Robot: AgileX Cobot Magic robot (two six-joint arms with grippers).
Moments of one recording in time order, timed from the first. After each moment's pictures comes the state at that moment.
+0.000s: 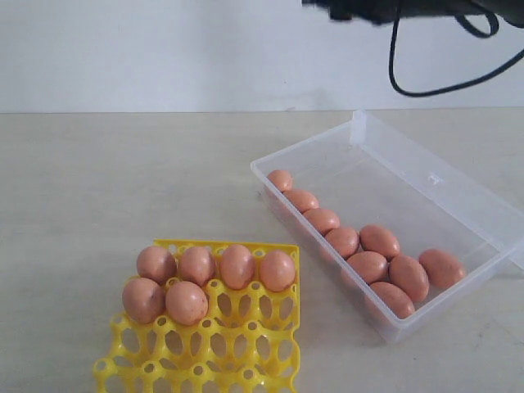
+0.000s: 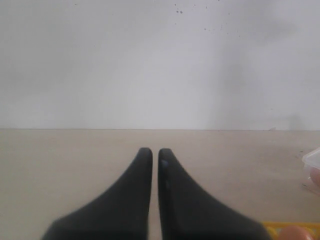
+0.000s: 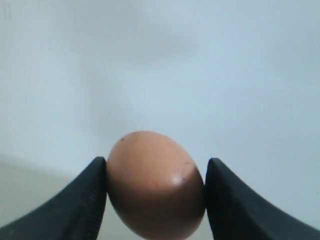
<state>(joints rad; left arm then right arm) -0.02 0.00 0.00 -0.14 0.08 0.13 0.25 1.68 -1.32 0.51 -0.06 -0.41</state>
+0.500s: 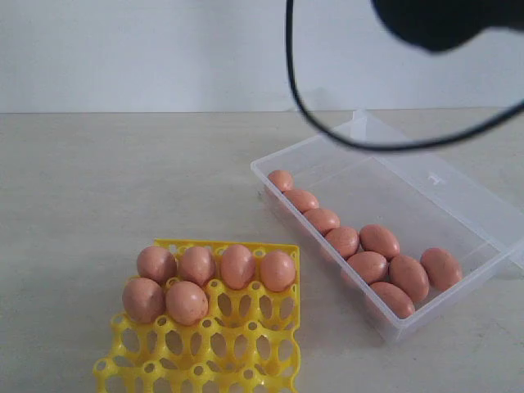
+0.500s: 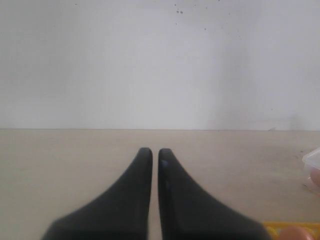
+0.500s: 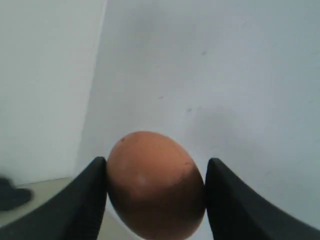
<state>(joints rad) -0.02 0.00 0.00 -0.14 0.08 0.13 0.66 1.54 -1.21 -0.05 -0.45 -0.21</state>
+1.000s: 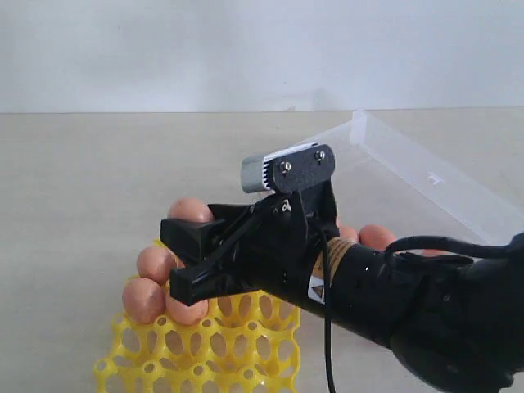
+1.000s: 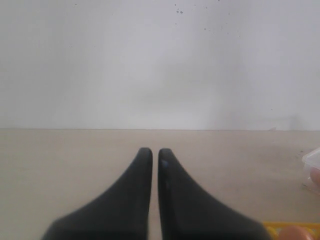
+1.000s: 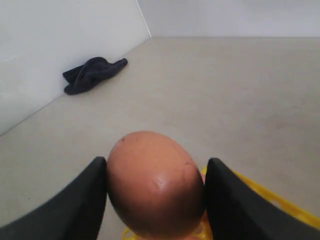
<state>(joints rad) -0.02 0.00 0.00 -0.14 0.08 0.13 0.77 1.70 -0.57 -0.09 -0.86 0.44</state>
